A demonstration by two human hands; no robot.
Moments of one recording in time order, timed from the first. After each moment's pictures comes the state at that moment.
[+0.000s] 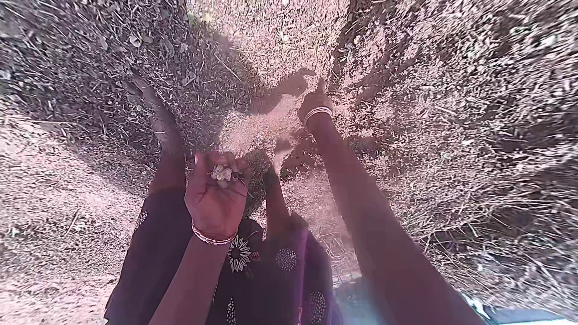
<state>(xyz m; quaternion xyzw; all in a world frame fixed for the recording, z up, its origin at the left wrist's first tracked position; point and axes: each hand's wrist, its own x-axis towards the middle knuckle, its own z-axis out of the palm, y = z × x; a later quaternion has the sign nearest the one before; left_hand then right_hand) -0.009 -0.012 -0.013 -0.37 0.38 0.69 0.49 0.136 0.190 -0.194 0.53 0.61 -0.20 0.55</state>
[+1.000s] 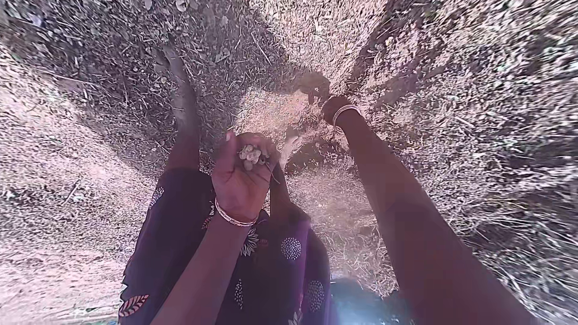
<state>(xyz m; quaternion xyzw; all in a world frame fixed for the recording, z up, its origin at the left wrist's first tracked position) -0.013 -0.017 -0.008 -0.38 0.34 0.71 0.48 0.165 0.196 -0.205 0.30 0.62 -0.23 0.69</state>
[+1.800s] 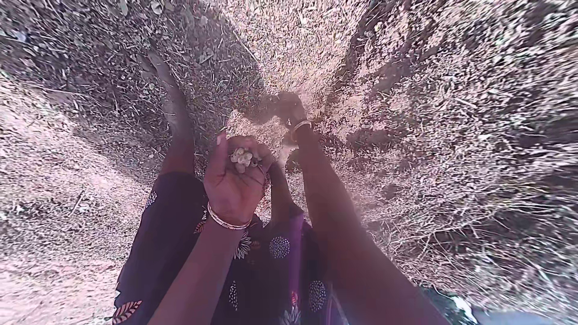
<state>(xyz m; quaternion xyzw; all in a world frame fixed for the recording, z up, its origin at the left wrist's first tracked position) -0.005 -0.021 -0.005 -0.36 0.35 0.70 0.50 0.167 0.086 -0.239 0.74 0.37 -0.54 0.19</state>
